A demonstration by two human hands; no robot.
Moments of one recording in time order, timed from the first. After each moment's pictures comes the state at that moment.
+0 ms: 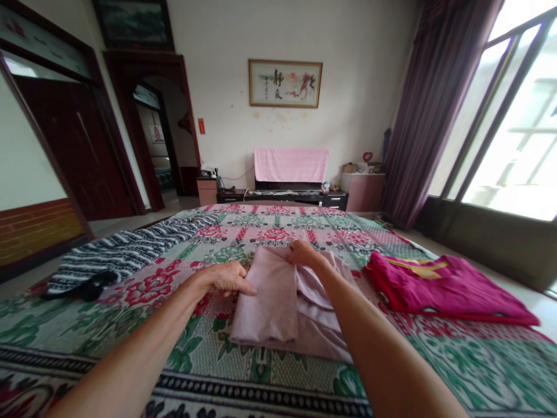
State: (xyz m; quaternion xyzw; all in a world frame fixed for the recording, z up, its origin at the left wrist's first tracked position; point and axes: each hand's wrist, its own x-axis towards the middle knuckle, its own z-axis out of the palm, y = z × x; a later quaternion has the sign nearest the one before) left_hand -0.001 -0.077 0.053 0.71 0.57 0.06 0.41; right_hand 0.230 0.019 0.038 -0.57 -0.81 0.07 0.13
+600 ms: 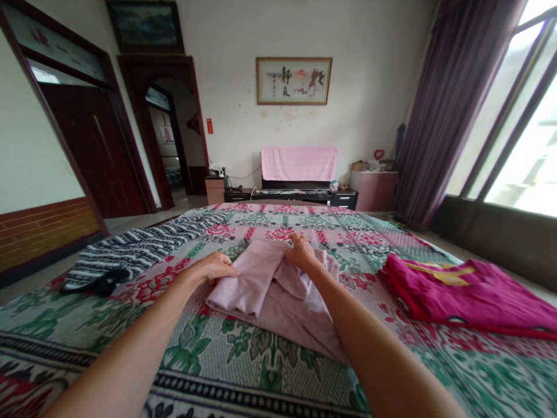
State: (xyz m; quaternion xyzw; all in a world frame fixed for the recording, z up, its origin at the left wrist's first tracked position) left_hand -0.051 -0.058 0.041 0.60 0.71 0.20 0.32; right_hand 0.198 0.034 0.015 -0.58 -0.76 0.03 0.30
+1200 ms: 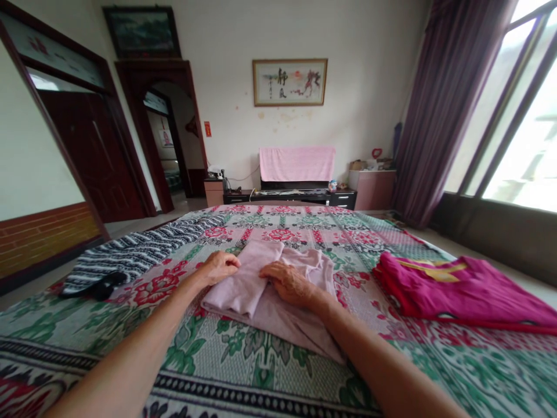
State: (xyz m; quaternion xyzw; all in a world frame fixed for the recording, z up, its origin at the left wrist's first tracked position) left_hand -0.052 -0.038 0.013 0.76 0.60 0.24 0.10; right_hand 0.202 -0.044 -0.002 -0.20 -0.93 0.06 0.32
